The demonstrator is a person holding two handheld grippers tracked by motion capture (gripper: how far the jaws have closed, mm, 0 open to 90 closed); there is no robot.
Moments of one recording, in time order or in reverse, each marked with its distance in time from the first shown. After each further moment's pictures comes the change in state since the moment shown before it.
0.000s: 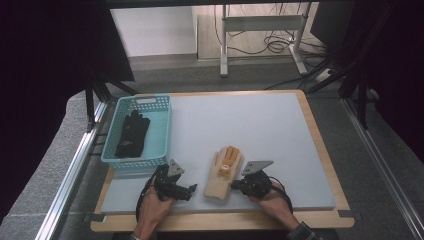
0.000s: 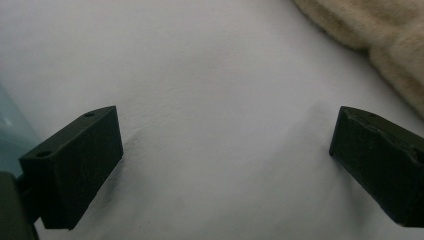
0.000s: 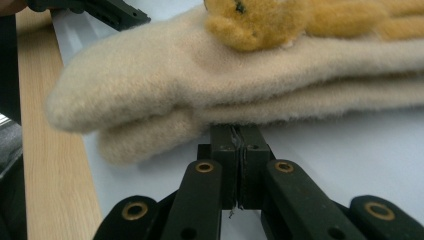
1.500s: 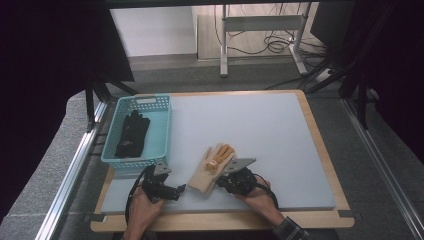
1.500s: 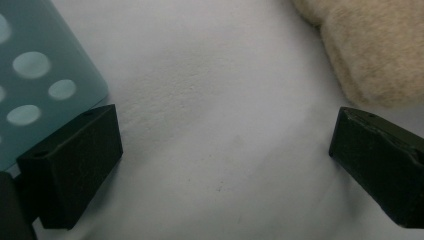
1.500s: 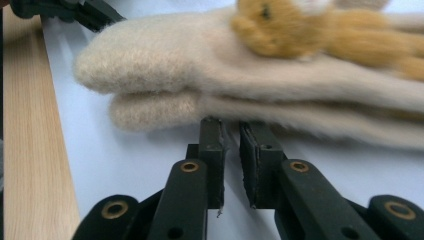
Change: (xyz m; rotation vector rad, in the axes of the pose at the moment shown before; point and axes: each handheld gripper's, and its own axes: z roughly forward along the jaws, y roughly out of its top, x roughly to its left) left arm 0.022 -0.019 -0.014 0.008 -0.004 -0.065; right arm 0.015 0.026 0.024 -0.001 -0.030 -0.049
